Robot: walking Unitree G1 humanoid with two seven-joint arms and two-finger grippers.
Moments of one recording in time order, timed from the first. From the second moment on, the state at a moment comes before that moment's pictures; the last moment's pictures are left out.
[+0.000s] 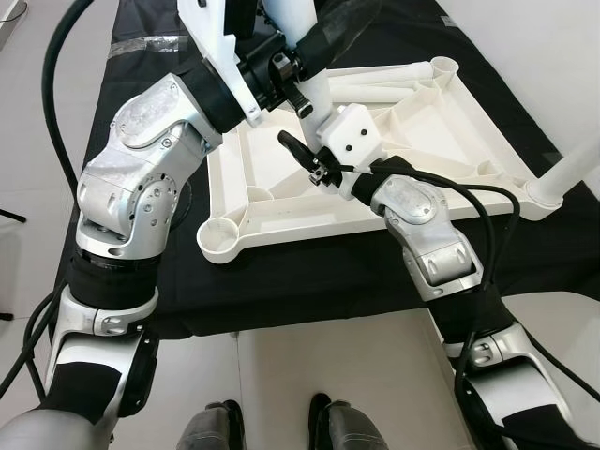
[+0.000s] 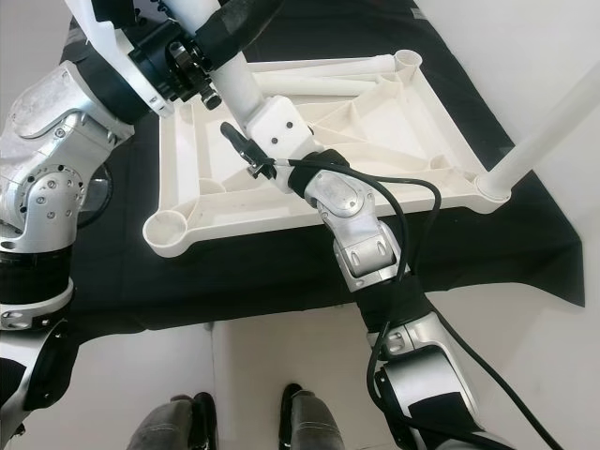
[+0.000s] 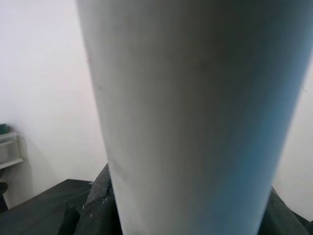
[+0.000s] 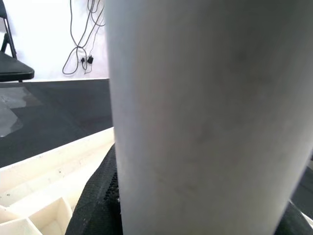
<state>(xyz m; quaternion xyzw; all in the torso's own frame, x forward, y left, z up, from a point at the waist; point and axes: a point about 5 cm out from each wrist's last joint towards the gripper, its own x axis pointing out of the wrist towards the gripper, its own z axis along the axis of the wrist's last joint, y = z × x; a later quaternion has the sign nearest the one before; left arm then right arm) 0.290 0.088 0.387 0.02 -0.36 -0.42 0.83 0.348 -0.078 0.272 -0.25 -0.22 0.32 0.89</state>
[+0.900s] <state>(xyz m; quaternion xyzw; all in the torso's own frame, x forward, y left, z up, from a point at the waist) 0.293 0.086 0.385 0.01 -0.36 -0.42 0.83 0.349 -0.073 0.275 -0.25 -0.22 0.32 0.89</state>
